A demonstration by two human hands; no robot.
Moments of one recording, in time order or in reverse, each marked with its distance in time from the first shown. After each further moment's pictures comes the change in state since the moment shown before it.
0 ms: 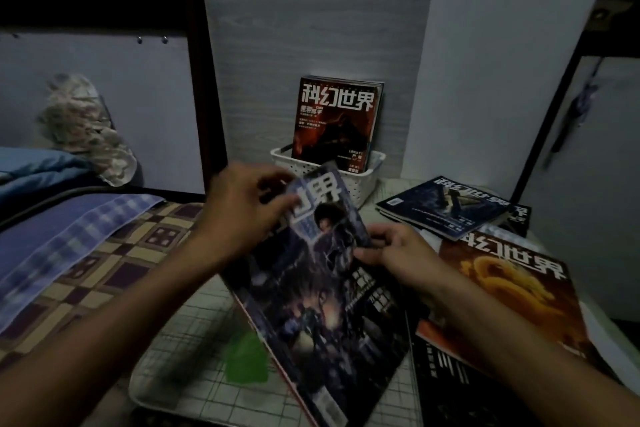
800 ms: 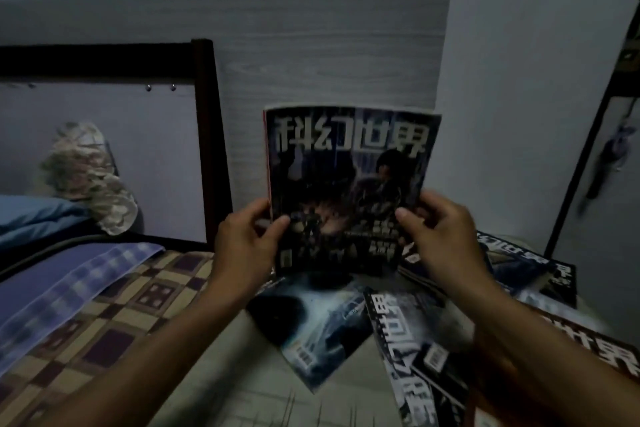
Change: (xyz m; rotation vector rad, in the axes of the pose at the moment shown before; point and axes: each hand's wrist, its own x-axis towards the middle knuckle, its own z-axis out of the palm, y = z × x) left_hand 0.054 -0.049 0.053 -0.362 0.230 -0.178; right_hand 0.075 -0.042 -0.043 -0.062 0.490 -0.542
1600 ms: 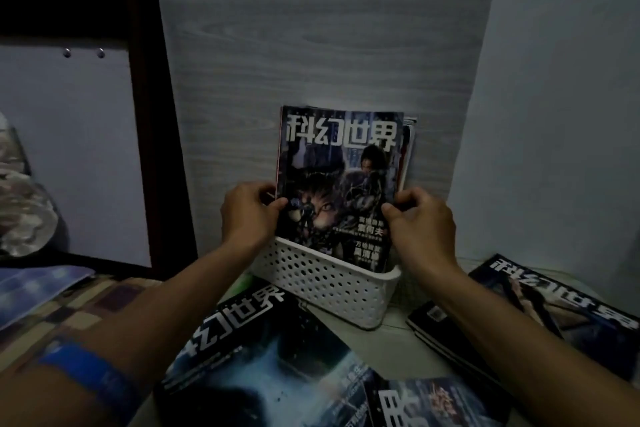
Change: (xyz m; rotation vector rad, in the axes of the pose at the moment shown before) left_hand 0.155 -0.131 0.132 0.228 0.040 -0.139; right_hand 0.138 0.133 0.067 -0.363 0.172 0.112
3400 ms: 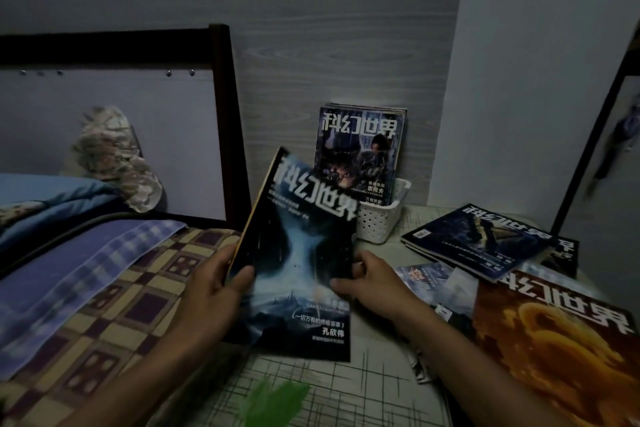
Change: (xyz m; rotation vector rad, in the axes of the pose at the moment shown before) left_hand -0.245 0.023 -0.224 -0.318 -0.216 -0.107; right_hand -0.215 -0.069 -0.062 0.259 -0.760 0.300
